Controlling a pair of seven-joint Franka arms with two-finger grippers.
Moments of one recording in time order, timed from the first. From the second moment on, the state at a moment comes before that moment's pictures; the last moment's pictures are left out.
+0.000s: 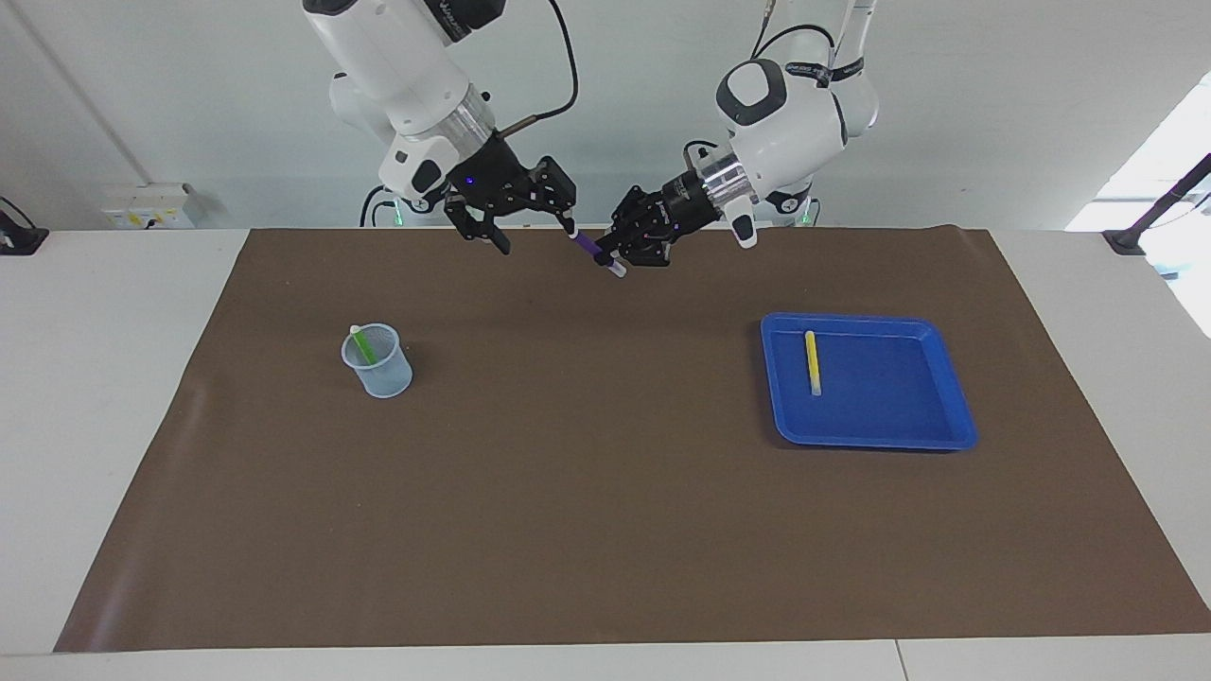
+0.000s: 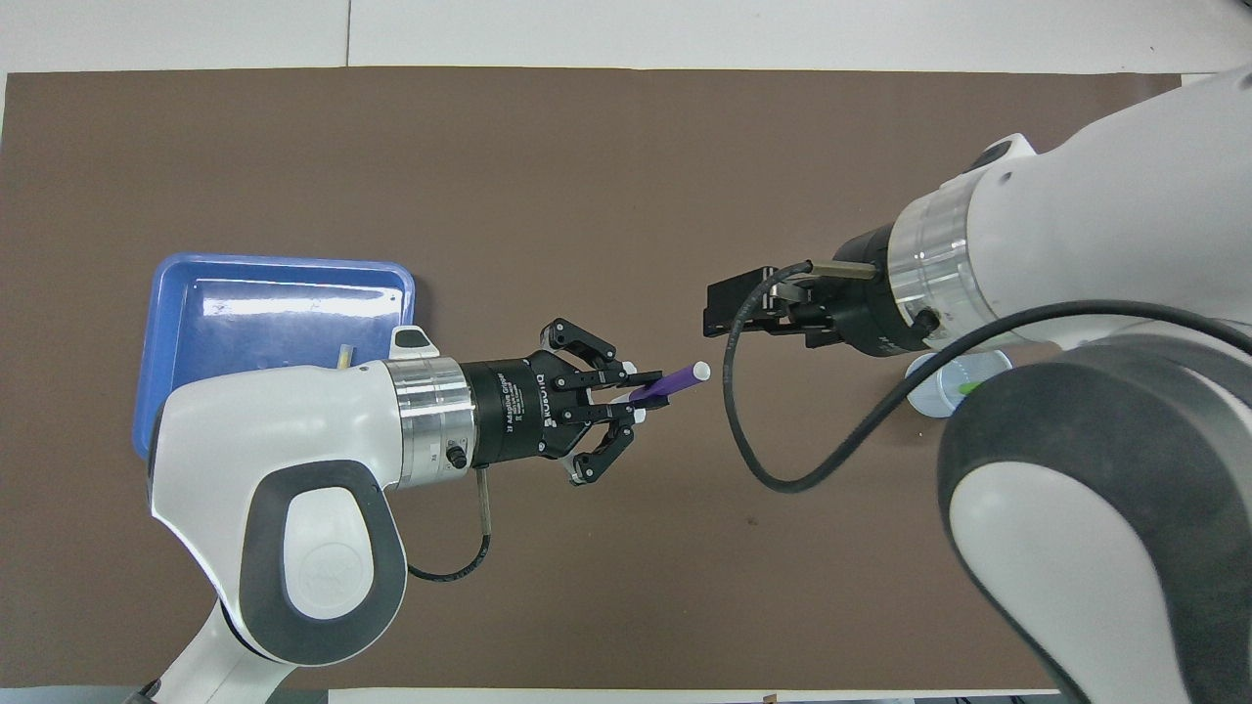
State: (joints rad) left arm -0.47 -0.14 -0.17 -2.16 -1.27 2.39 -1.55; right arm 0.01 0.06 0.40 -1.63 0.41 1.80 0.40
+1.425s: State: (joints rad) left arm -0.47 -0.16 -0.17 -2.18 -1.30 2.39 -1.55; right arm 0.01 0.04 0.43 -1.65 0.41 1.74 0.42
